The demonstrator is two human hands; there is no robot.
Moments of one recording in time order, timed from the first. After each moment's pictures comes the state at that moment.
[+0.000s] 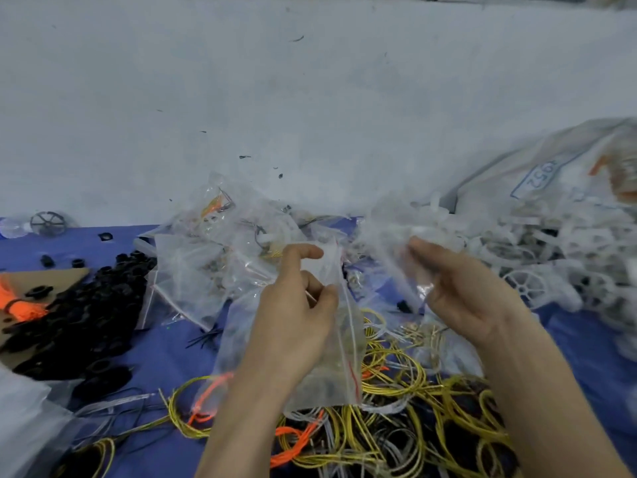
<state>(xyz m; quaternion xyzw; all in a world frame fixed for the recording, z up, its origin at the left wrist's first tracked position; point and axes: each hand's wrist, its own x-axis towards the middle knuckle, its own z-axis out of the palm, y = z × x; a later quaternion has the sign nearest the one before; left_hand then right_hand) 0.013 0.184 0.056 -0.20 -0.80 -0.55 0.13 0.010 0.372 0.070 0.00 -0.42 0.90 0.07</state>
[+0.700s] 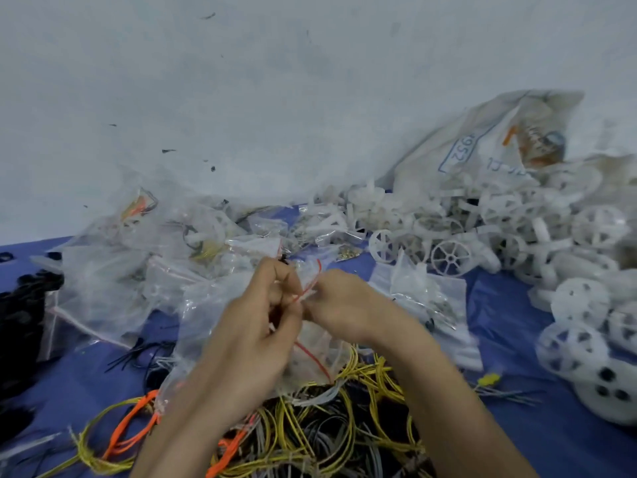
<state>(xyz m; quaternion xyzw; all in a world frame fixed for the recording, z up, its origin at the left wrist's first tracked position) 0.025 0.213 0.041 -0.34 -0.80 -0.49 0.08 0.024 0.356 0.053 0.05 -0.94 0.33 0.01</state>
